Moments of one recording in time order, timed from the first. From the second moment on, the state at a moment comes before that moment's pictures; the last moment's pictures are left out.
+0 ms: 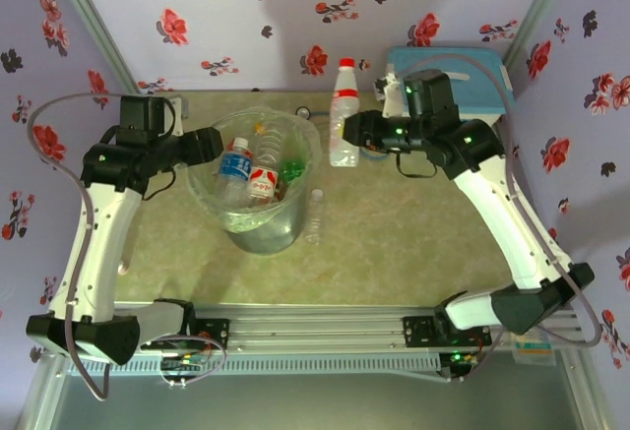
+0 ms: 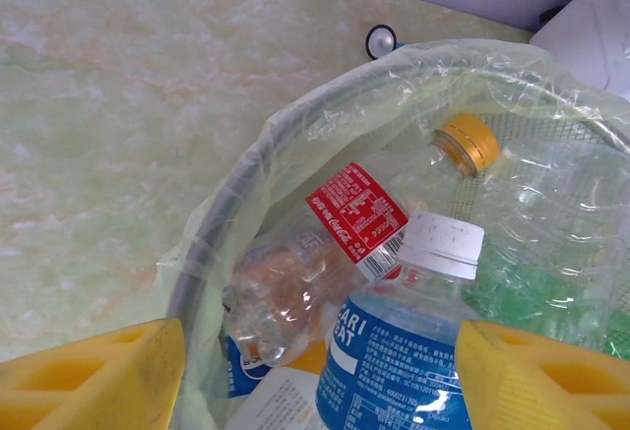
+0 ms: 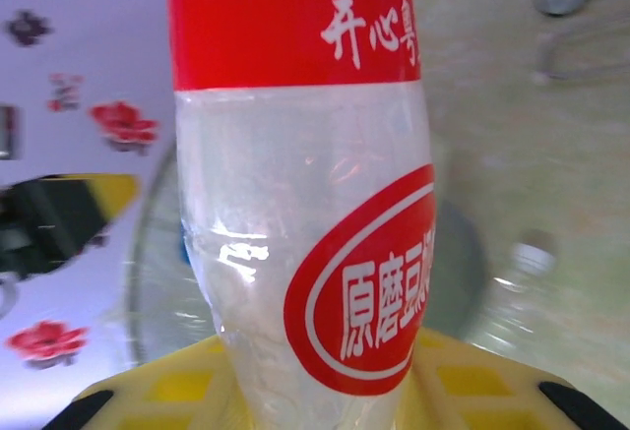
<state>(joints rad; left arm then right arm) -0.19 1.21 1.51 -1.05 0.14 -0.34 0.53 1.39 1.69 -0.83 -0.49 0.61</state>
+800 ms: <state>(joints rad) -0.19 1.19 1.52 -0.98 0.15 -0.39 0.86 1.58 1.68 -0.59 -0.44 0.82</state>
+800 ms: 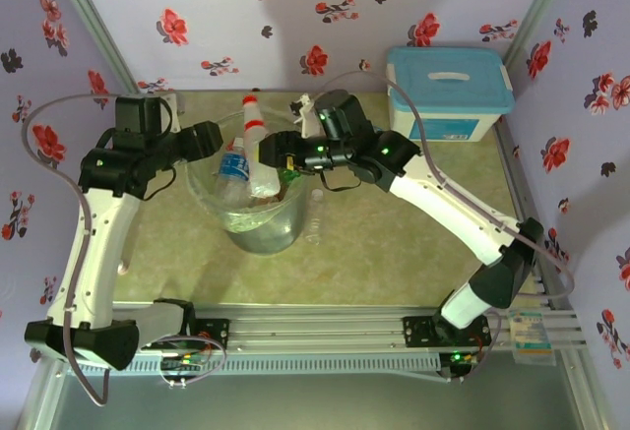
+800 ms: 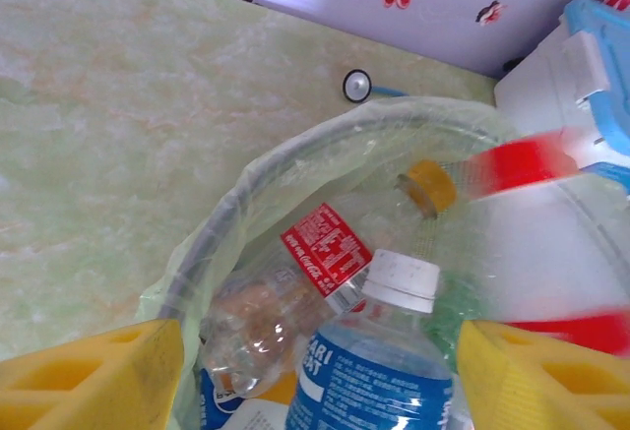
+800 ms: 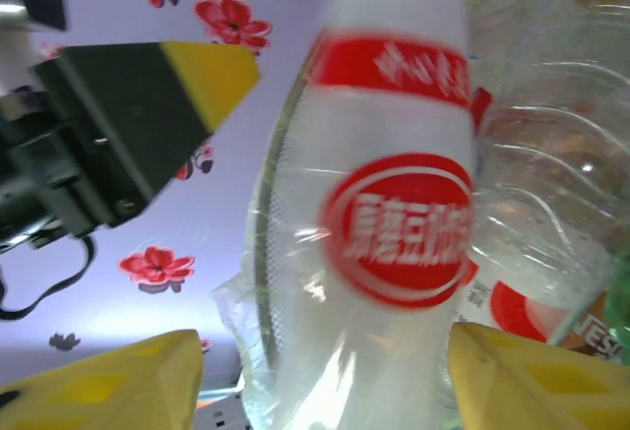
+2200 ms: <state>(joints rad) -0.39 1.23 1.45 -0.88 0.23 -0.50 0.88 1.64 1.74 -0.78 -0.24 0.60</state>
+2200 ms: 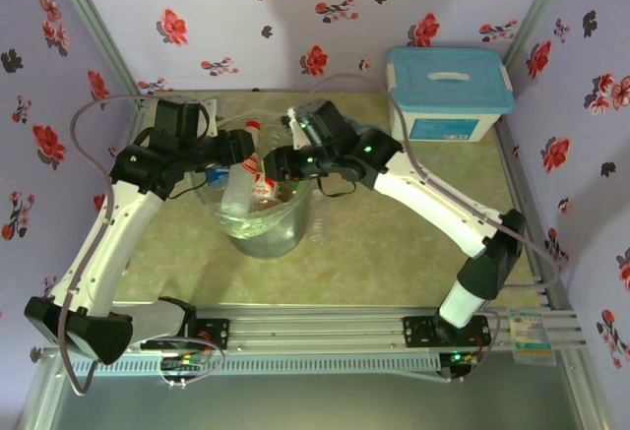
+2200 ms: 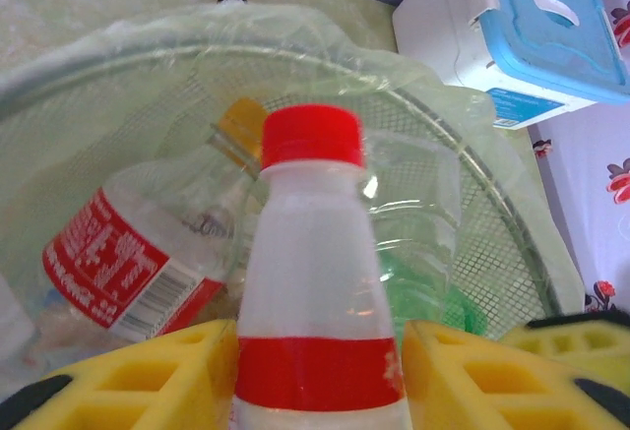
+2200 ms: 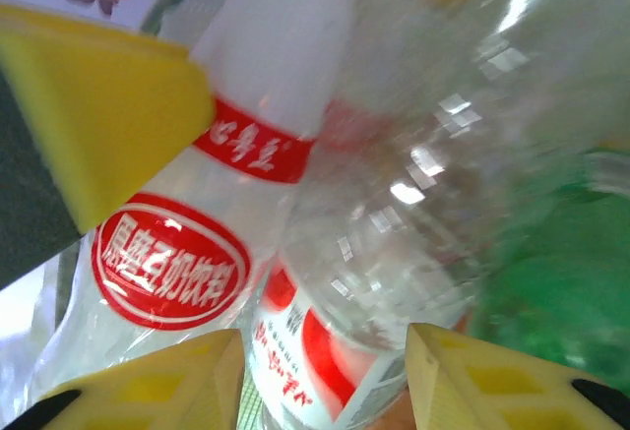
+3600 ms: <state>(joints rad) -0.48 1.22 1.46 -0.89 0.20 -0.45 0.62 1.43 1.13 -0.74 -0.21 0.70</state>
